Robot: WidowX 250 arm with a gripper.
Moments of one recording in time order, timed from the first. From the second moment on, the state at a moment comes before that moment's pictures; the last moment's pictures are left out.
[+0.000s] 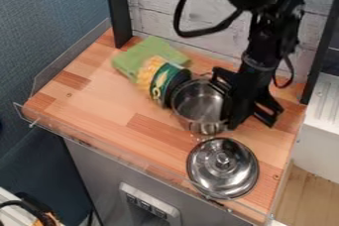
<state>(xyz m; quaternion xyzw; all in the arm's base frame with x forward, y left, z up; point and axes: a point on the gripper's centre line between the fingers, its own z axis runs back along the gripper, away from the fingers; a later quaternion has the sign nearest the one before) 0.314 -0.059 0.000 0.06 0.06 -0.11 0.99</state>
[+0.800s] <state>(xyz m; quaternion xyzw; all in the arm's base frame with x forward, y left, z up) 0.322 -0.073 0.056 -0.01 -0.03 -0.13 0.99</state>
